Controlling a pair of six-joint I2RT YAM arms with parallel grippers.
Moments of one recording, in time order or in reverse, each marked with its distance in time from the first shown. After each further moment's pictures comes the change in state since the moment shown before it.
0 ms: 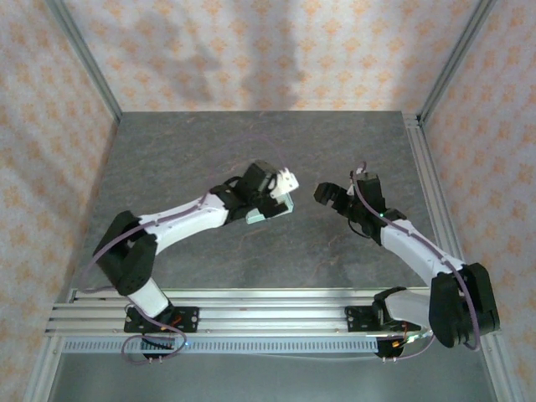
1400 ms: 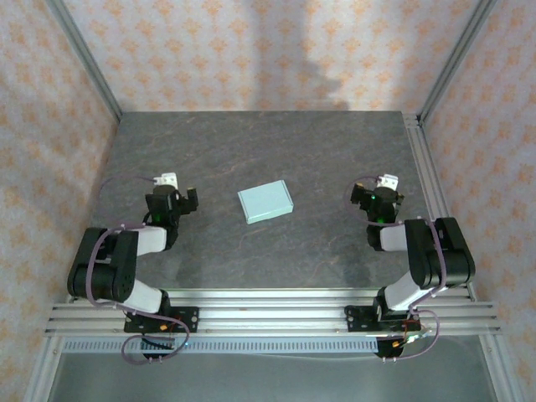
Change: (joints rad) left arm 0.671 -0.127 -0.700 0.745 -0.086 -0.552; right arm -0.257 0.360 -0.268 0.881 0.402 -0.500
